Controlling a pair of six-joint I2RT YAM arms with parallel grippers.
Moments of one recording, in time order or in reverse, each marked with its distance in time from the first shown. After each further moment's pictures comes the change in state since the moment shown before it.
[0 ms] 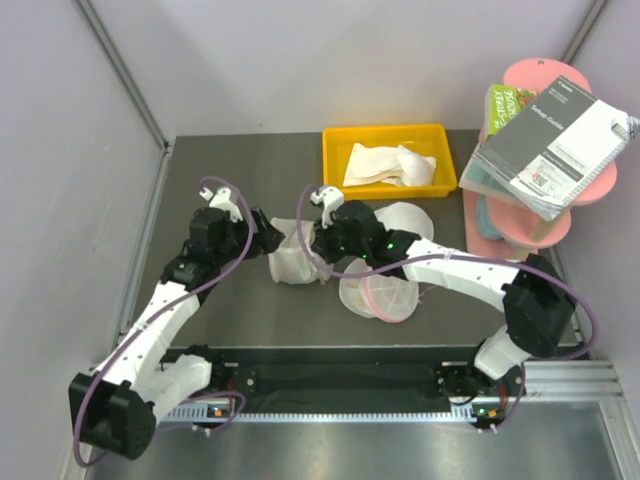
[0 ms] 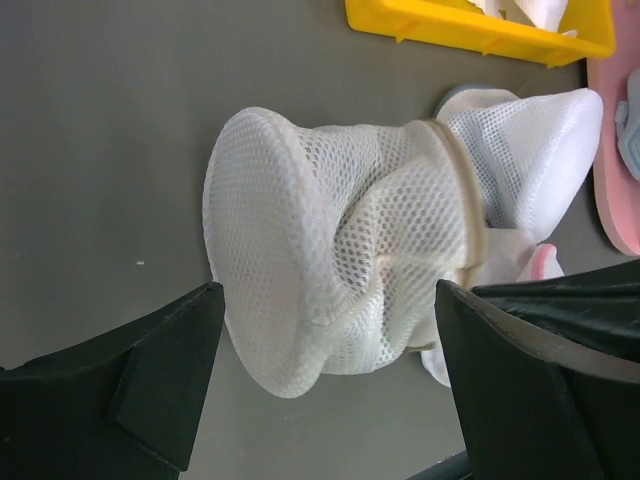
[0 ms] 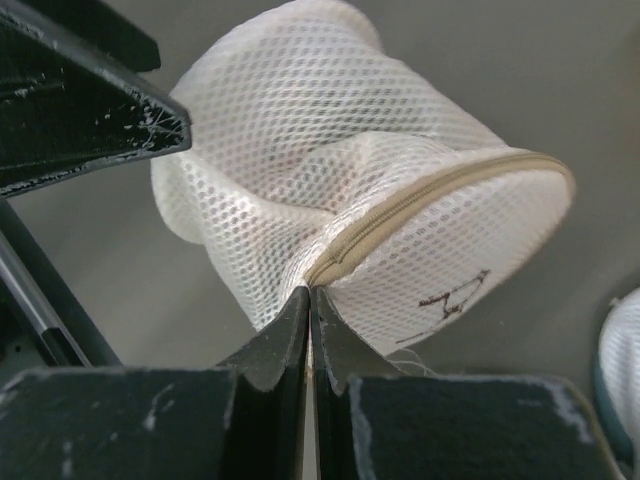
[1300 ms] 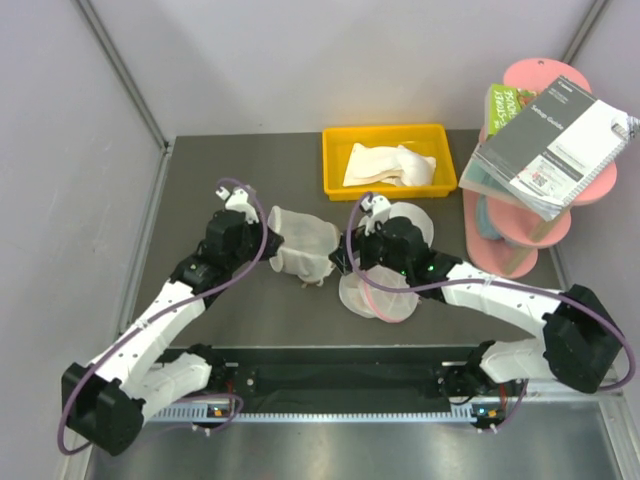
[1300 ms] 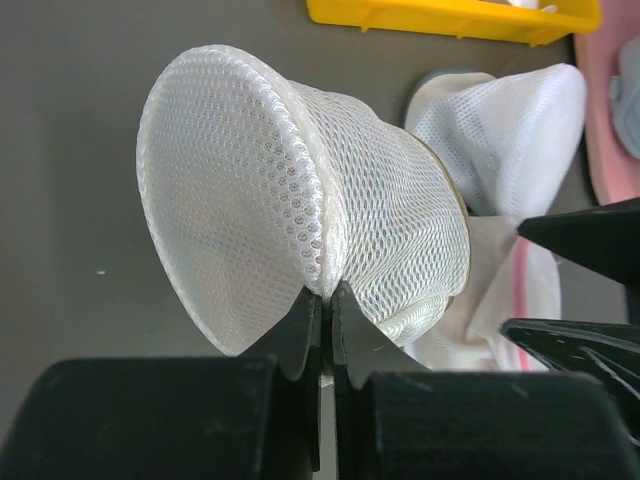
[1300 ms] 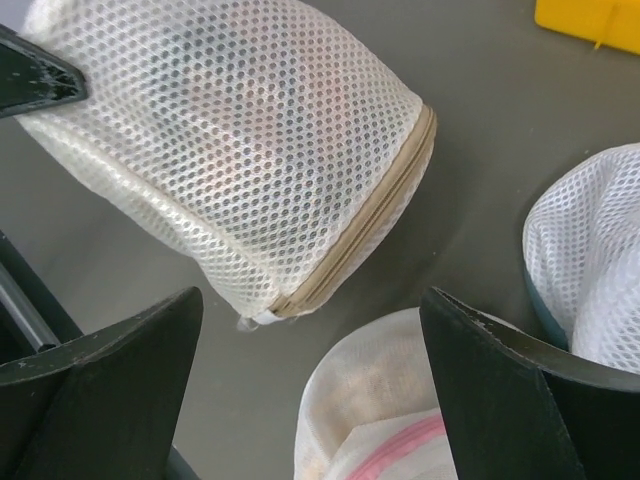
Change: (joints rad) left arm -0.180 0.004 0.025 0.001 -0.167 -0.008; right arm -0.095 -0.265 -0.341 0.187 0.018 0.095
